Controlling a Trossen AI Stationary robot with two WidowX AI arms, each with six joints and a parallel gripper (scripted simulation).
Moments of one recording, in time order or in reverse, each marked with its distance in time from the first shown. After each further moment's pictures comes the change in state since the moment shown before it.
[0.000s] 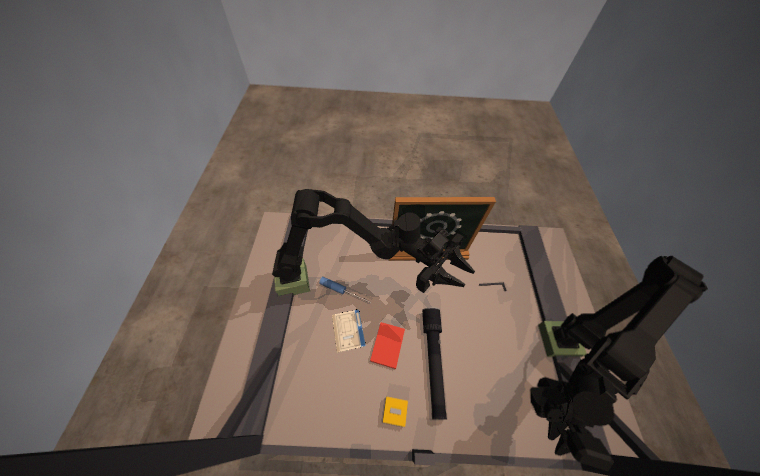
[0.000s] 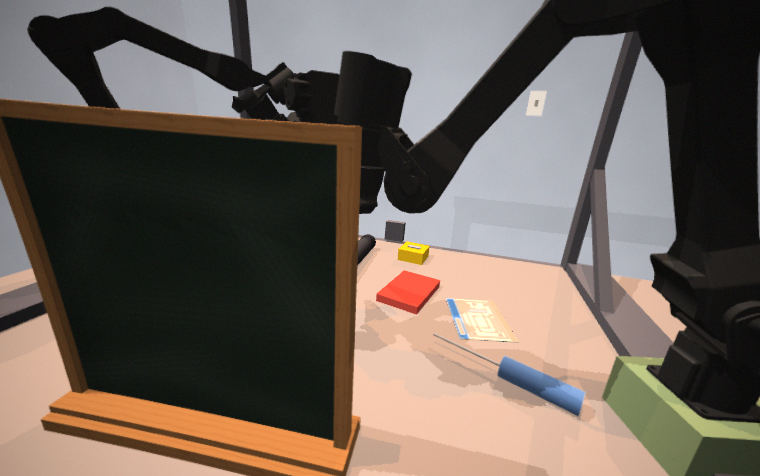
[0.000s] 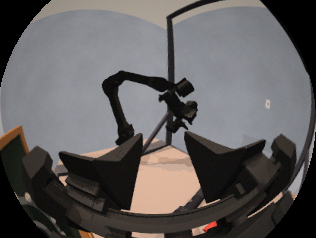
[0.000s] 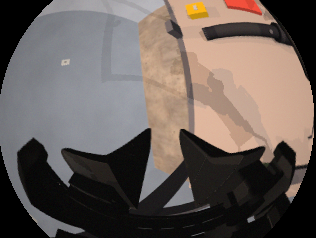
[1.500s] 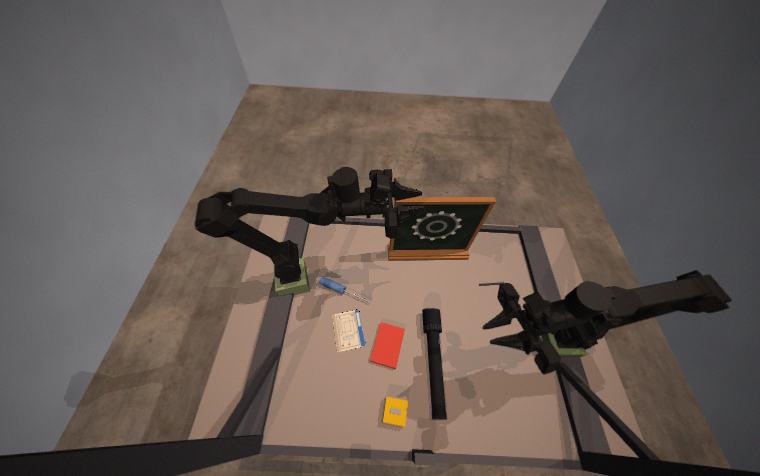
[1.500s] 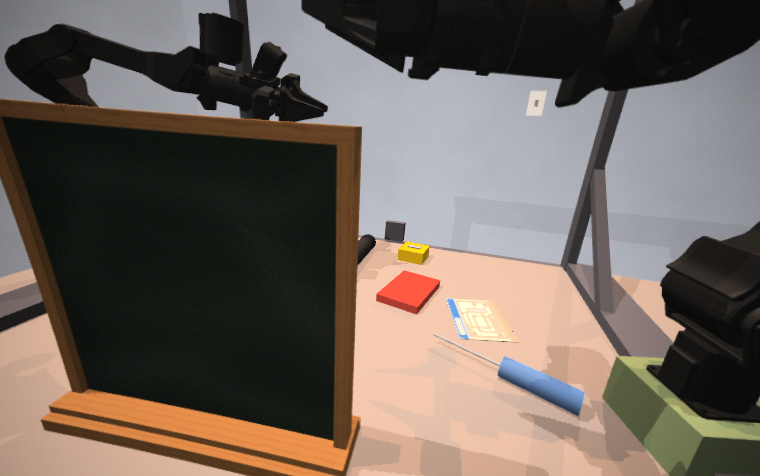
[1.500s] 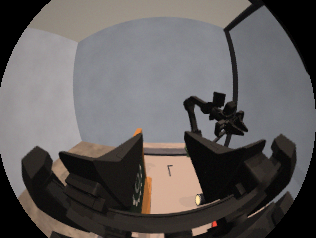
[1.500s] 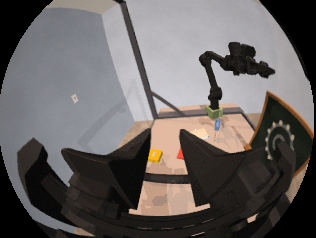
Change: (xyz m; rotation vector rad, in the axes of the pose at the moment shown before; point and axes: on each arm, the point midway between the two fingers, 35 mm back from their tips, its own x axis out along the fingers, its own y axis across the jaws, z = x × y) left arm -0.177 0.021 0.127 0.098 0.015 0.740; right arm -0.176 -0.039 0.174 -0.600 -1.108 -0.099
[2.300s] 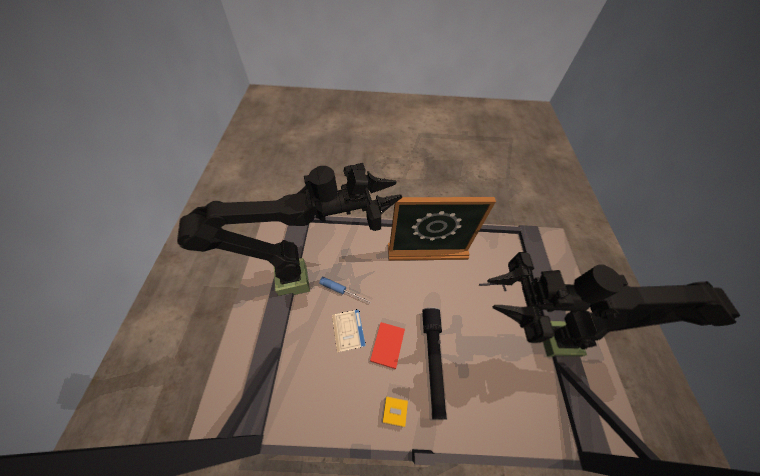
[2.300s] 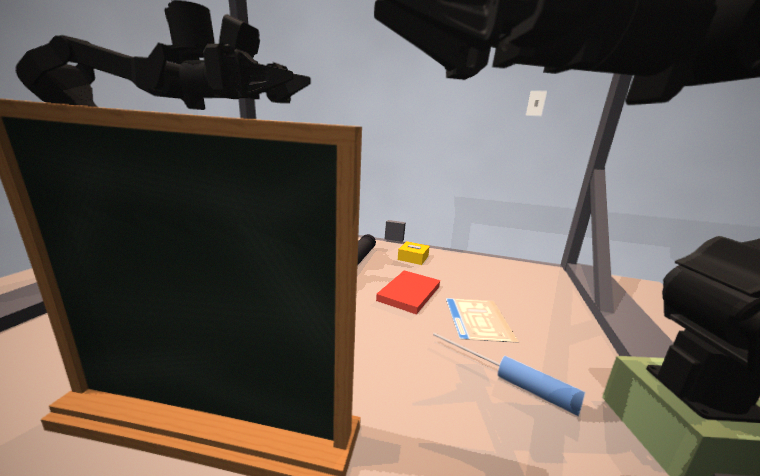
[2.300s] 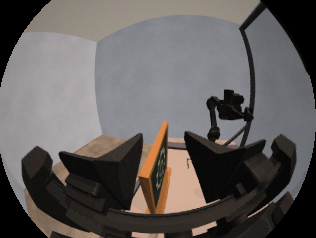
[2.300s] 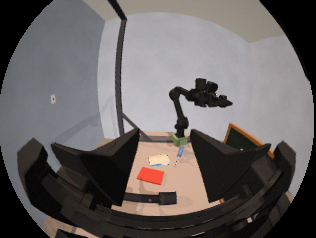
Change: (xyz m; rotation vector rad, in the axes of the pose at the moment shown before) left arm -0.057 0.034 0.004 0.036 0.021 0.219; right arm -0.031 -0.053 0.048 -0.244 -0.248 -0.218
